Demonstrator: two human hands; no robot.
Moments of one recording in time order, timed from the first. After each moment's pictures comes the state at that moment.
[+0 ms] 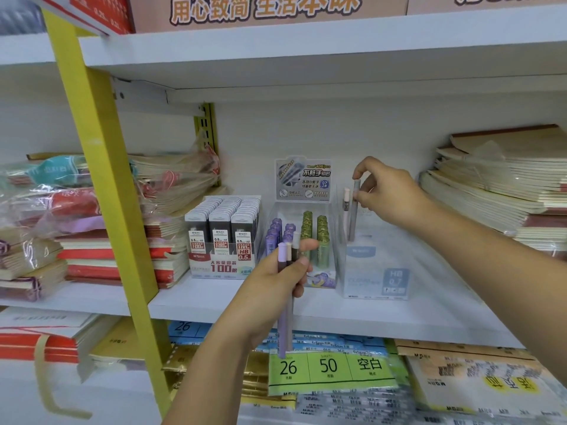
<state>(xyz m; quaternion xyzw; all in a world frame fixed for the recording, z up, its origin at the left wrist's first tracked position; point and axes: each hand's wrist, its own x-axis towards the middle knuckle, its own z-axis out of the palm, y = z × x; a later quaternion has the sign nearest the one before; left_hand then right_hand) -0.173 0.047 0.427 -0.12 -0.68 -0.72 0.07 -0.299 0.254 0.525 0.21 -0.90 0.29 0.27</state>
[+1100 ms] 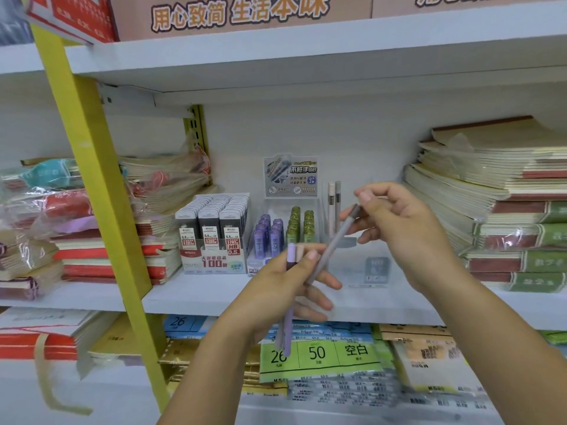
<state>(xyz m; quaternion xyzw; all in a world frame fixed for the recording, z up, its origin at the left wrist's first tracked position) -0.153 0.069 0.436 -0.19 -0.69 -0.70 -0.04 -0.180 0.256 0.493 0.23 -0.68 0.68 0.17</state>
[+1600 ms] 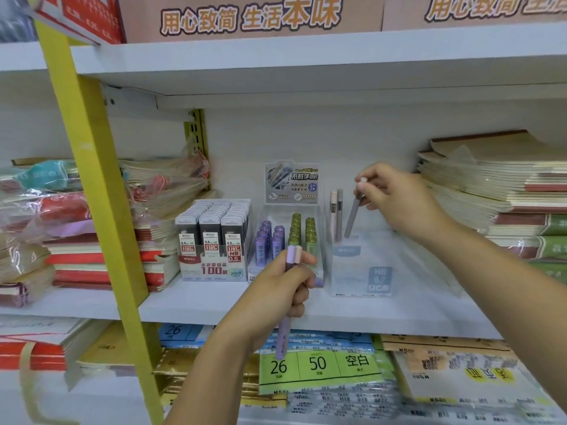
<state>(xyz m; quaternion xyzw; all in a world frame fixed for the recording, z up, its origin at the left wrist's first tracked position) -0.168 0.063 0.432 -0.13 -0.67 -0.73 -0.02 -0.260 0.271 0.523 0.22 -0.83 0.42 0.28</state>
